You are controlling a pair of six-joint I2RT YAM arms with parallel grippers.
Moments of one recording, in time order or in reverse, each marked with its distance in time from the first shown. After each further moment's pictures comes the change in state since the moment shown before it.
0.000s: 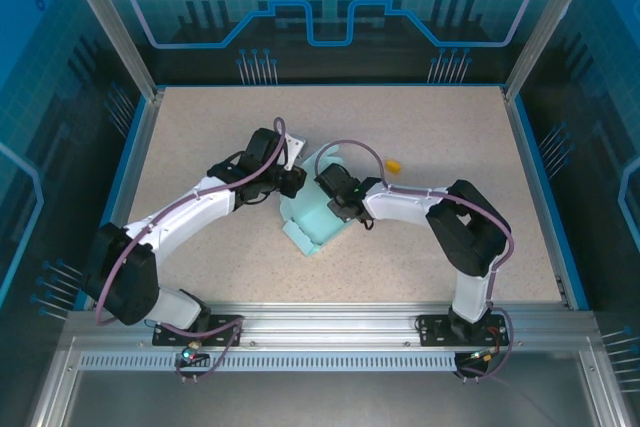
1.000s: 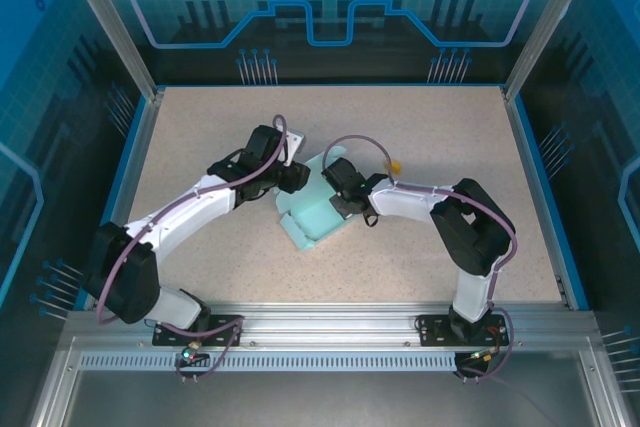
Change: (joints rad) left arm 0.000 0.023 0.021 0.014 -0.085 0.027; right arm -0.052 -0.013 -0.011 0.025 -0.129 0.064
